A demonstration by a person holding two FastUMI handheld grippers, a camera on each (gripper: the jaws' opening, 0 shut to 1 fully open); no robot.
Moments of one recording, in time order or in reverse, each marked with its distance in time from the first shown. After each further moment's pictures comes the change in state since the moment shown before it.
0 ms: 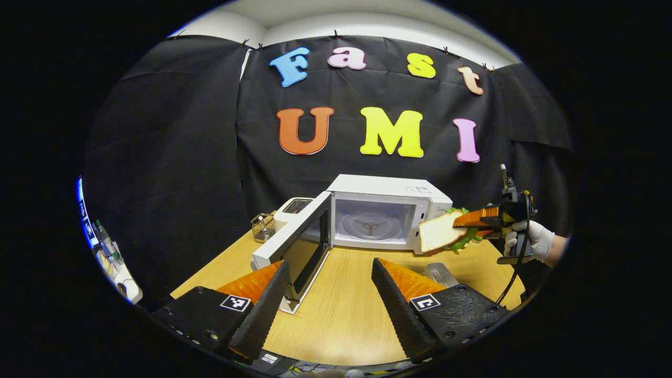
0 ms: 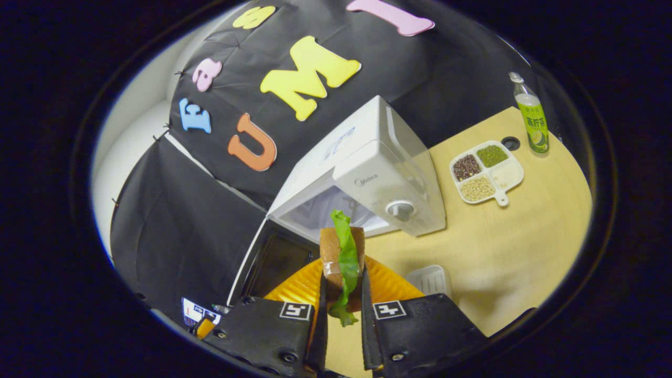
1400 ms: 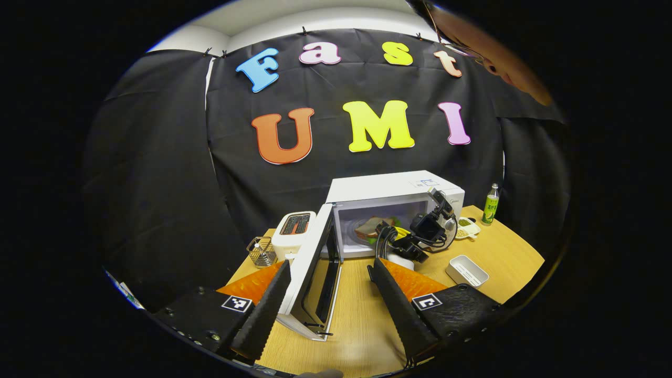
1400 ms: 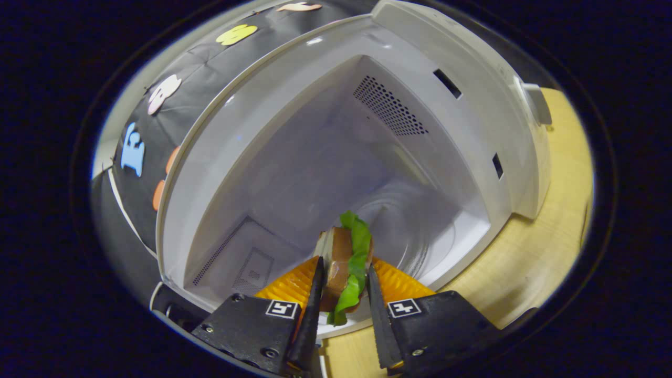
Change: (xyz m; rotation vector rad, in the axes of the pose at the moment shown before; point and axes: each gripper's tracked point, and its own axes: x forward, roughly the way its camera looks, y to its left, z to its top) left arm 0.070 0.024 0.021 0.141 0.002 -0.089; right arm 0.298 0.016 -0.013 0.055 -0.541 -0.290
